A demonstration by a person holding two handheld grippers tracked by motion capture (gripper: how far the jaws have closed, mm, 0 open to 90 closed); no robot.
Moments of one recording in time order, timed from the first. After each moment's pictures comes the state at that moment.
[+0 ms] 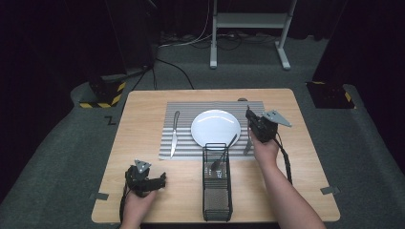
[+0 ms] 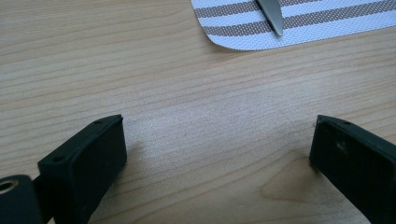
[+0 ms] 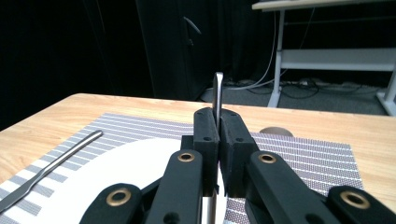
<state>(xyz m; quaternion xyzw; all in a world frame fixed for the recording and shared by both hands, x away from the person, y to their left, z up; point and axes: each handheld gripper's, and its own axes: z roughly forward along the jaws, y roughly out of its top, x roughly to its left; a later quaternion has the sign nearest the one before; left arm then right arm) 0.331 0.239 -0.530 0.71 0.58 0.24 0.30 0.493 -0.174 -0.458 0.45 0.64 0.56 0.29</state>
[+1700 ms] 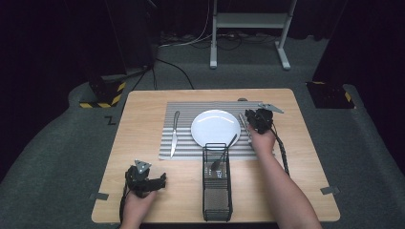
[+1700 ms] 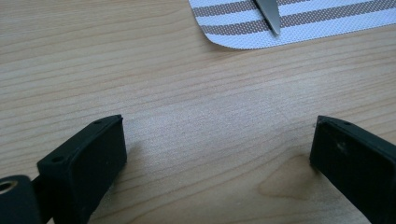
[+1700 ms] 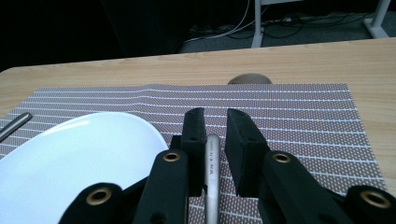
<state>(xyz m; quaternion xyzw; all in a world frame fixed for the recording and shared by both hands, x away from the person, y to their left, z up) 0.330 0.239 -0.530 0.71 0.58 0.24 0.30 0.558 -0.179 -0.495 0.54 0.65 0.48 0.24</state>
